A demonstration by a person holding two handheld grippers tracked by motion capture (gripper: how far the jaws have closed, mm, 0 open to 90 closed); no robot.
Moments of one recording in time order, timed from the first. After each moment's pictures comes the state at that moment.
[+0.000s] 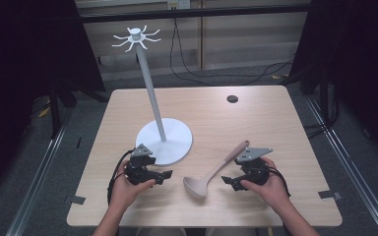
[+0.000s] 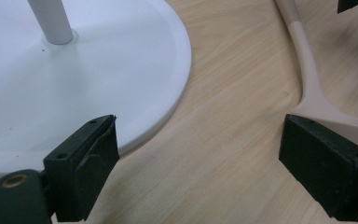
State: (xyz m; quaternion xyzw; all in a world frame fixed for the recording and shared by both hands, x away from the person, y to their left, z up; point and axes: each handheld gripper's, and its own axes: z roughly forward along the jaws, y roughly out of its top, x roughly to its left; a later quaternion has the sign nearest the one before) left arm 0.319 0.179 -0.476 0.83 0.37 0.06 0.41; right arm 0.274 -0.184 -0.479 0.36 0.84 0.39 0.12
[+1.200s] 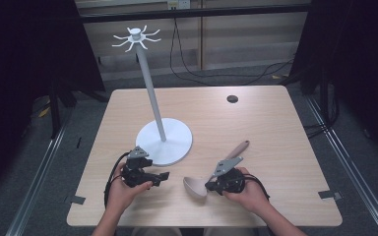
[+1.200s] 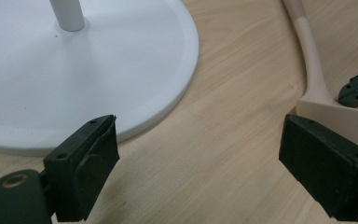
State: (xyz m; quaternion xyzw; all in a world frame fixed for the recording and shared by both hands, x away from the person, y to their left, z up) left arm 0.314 0.189 -0.477 0.83 0.38 0.06 0.41; right arm 0.266 -0.124 -0.497 0.25 0.89 0.37 0.06
